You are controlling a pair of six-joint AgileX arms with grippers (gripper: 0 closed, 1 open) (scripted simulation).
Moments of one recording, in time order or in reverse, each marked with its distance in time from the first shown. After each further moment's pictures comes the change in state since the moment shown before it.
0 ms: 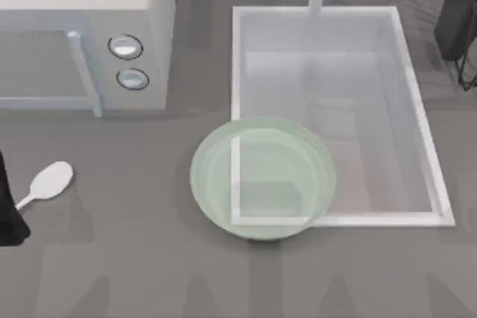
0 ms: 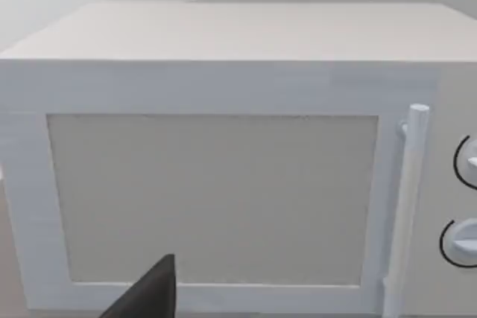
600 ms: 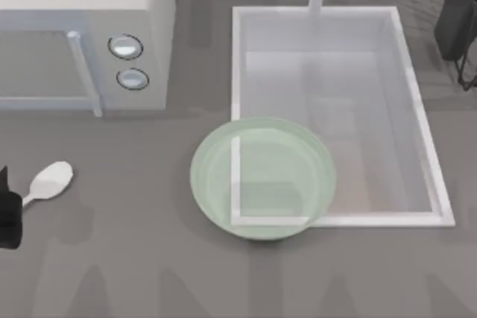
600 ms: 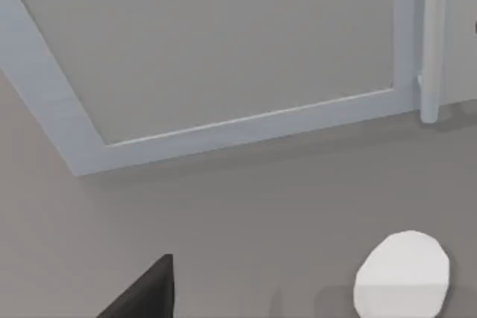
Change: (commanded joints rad) left arm 0.020 0.382 0.290 -0.303 0.003 0.236; right arm 0.000 0.000 0.000 0.000 0.000 0.000
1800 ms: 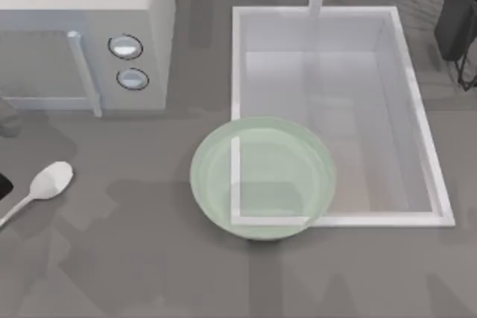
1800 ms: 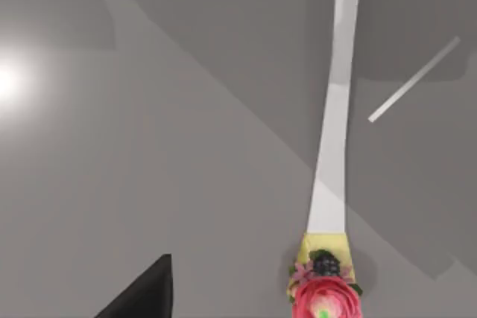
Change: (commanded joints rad) left arm 0.106 1.261 0.823 -0.744 -0.004 0.588; right arm 0.000 0.000 0.000 0.000 0.000 0.000
